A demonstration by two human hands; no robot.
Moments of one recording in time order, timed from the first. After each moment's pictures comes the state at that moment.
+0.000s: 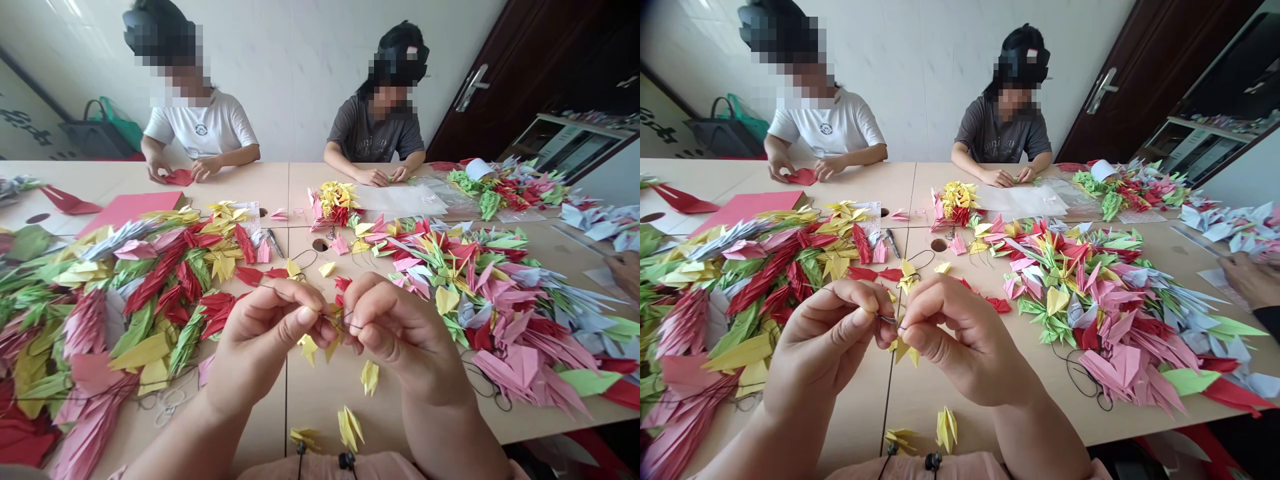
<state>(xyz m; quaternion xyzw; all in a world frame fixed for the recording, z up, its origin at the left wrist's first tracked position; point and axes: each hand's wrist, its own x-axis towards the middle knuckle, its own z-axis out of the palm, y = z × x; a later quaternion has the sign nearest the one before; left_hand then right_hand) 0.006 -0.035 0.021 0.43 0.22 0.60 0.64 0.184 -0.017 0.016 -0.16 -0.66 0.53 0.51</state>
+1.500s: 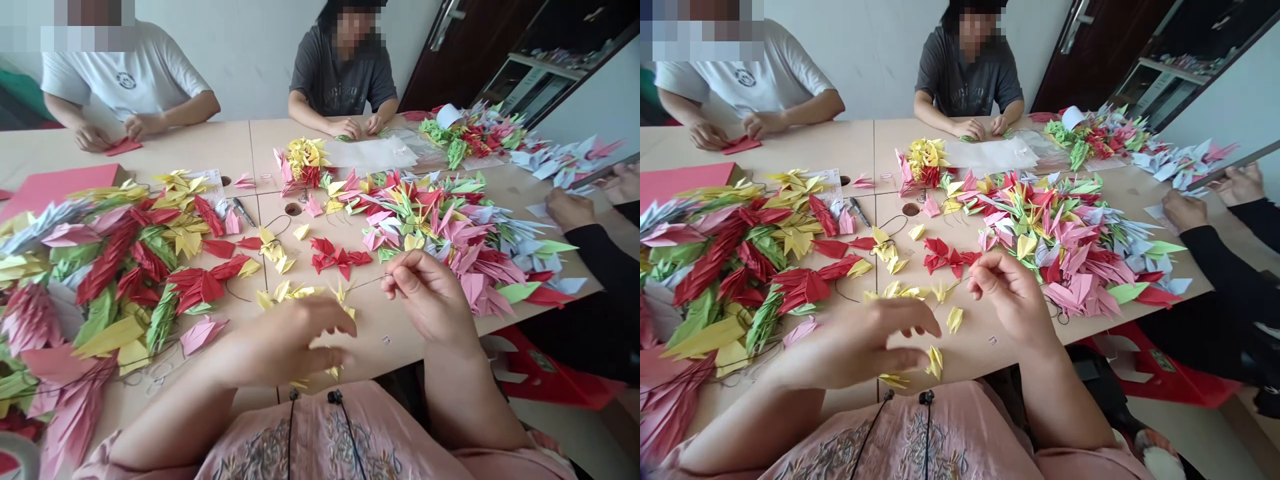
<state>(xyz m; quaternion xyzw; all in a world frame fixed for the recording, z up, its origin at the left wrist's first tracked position) 0.027 -0.040 0.003 0.85 0.24 0.14 0.45 0.254 -0.054 -0.024 -0.42 -0.52 0.46 0.58</state>
